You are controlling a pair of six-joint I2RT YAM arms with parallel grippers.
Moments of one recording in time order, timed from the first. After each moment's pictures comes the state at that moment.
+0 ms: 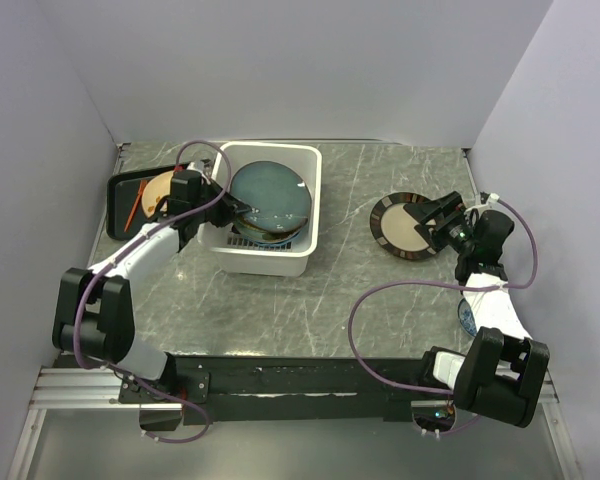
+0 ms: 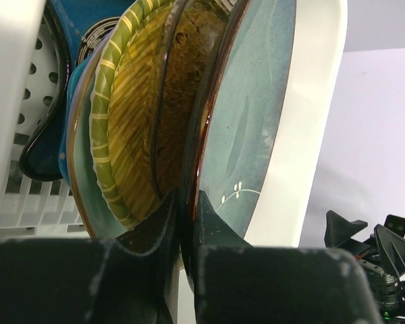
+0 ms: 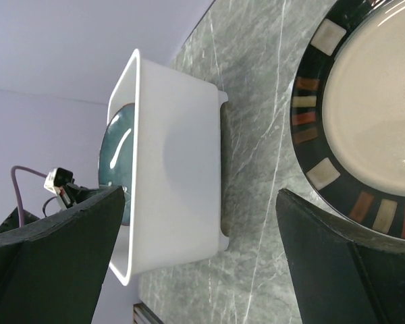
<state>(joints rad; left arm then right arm) -0.23 1.49 0.98 -0.03 0.30 -0.96 -0.32 1.14 0.59 0.23 -0.69 0.91</state>
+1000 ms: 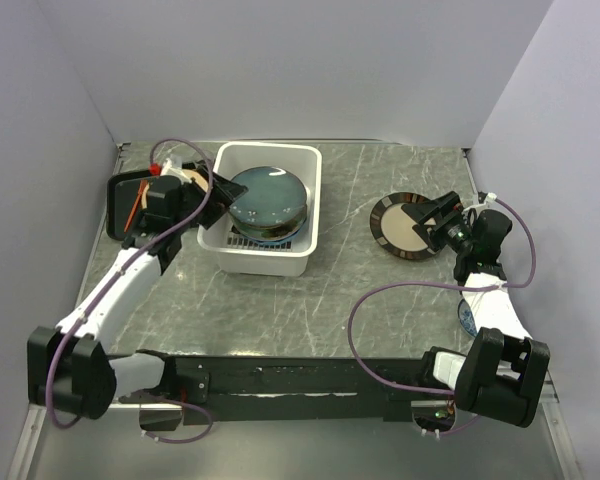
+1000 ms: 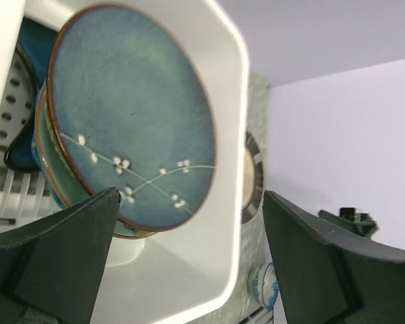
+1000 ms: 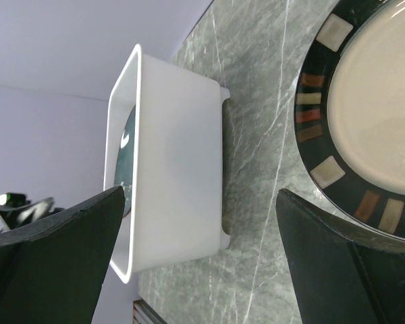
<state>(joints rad) -0.24 1.20 0.91 -0.02 0.22 -0.97 -0.30 1.14 0.59 0.23 -0.69 0.91</state>
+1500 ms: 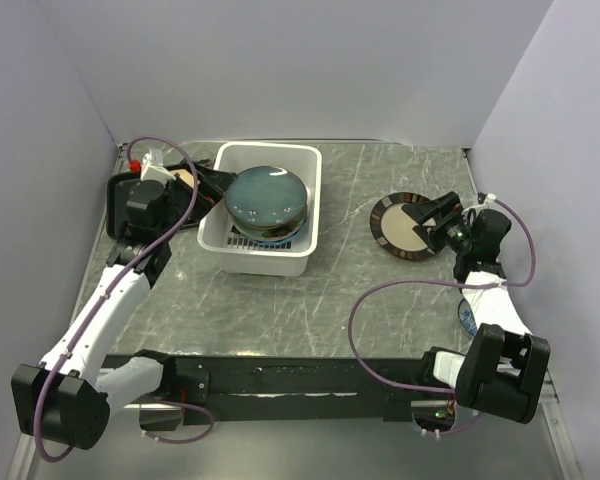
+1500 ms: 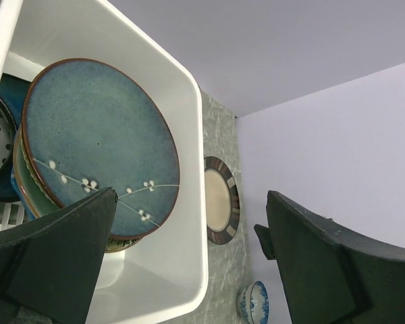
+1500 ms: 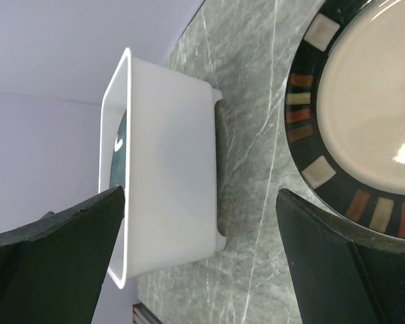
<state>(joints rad) -0.24 1.05 0.90 0.02 0.16 -0.97 -0.30 1.15 0.59 0.23 -0.67 0.90</state>
